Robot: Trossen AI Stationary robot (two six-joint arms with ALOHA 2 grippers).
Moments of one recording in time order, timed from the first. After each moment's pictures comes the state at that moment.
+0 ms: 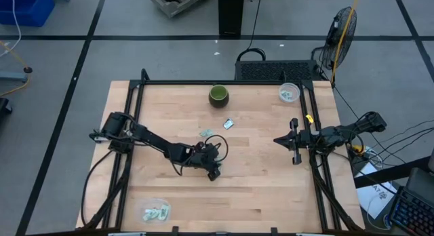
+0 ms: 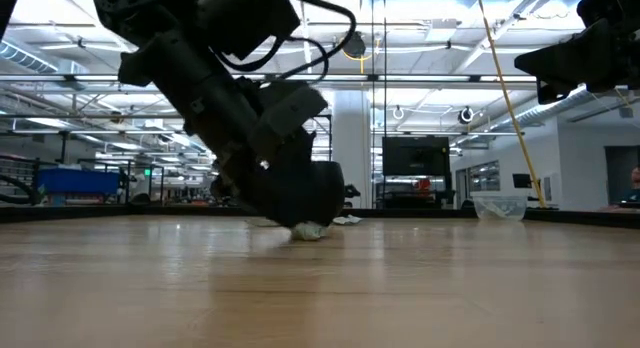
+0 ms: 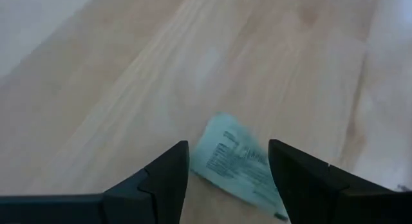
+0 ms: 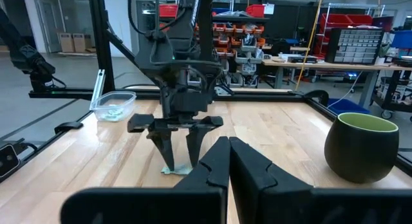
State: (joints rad) left arm -0.25 1.92 0.97 0.09 -0.29 -0.69; right arm 0.37 0.04 0.04 0.01 0.39 -0.01
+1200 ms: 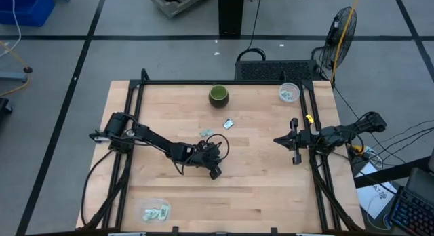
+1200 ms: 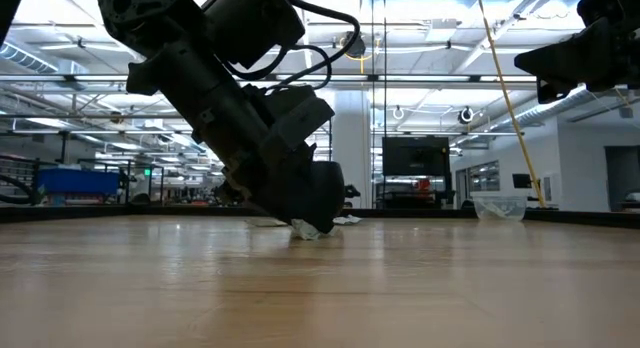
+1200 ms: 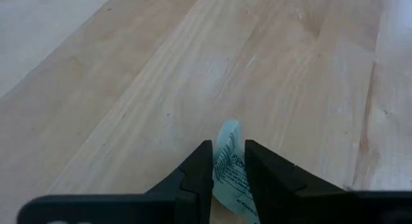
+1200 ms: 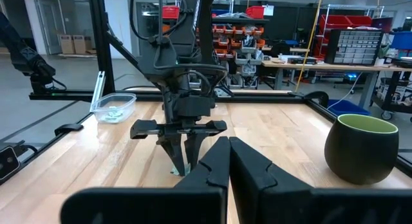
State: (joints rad) left arm -0.24 1.95 0.97 0.13 -0.29 -0.66; right arm 0.37 0.04 0.04 0.01 0.39 -0.01
